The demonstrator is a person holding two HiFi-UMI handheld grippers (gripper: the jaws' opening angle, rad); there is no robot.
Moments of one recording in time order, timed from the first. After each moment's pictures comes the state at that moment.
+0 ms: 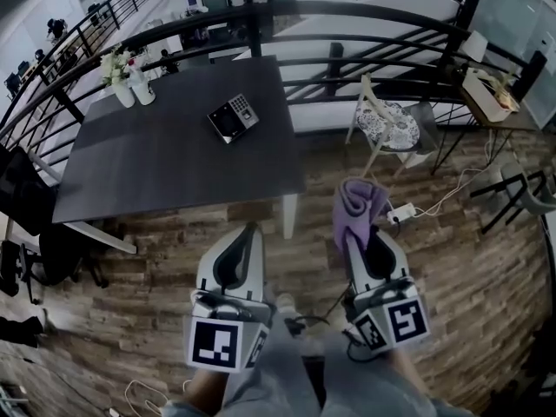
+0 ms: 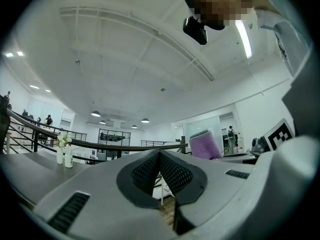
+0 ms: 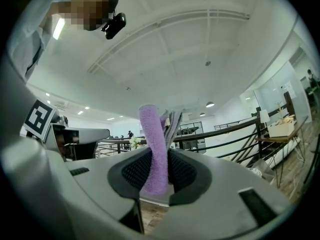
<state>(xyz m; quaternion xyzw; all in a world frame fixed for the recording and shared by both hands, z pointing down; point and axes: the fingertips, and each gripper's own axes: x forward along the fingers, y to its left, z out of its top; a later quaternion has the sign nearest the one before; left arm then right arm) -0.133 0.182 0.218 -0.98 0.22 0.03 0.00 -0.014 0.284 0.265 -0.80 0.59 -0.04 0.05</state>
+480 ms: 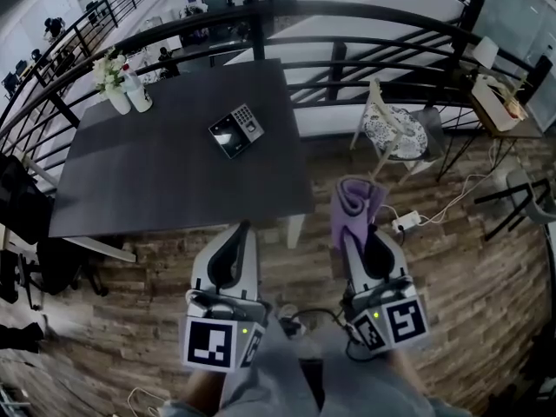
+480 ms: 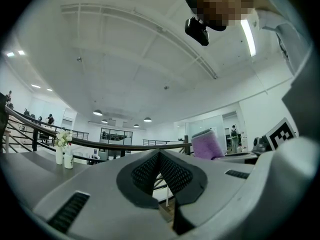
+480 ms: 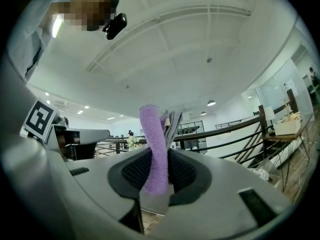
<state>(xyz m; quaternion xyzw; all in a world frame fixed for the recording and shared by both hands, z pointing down) -0.106 0.105 0.228 -0.97 0.22 0.03 0.00 0.015 0.210 0.273 -0.80 0.60 -0.04 0.05</state>
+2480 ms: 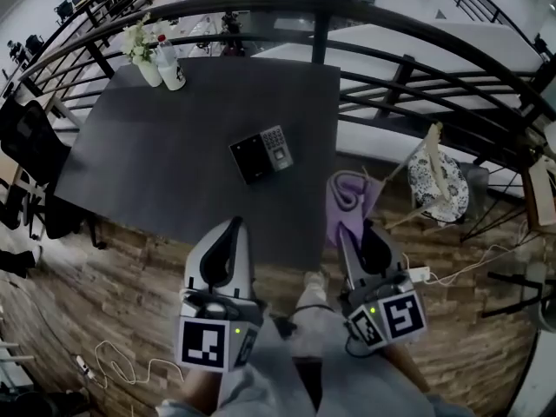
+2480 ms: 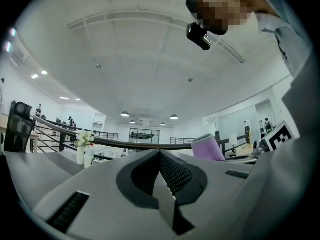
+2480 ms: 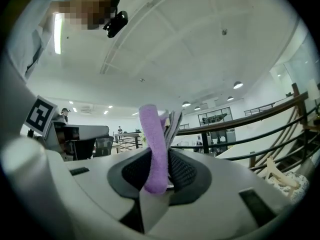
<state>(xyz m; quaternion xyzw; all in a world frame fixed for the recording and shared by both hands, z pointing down) -0.015 -0.029 0.235 -0.92 0.39 0.03 -0.01 0.135 0.032 0.291 -0.69 0.72 -0.08 0.03</state>
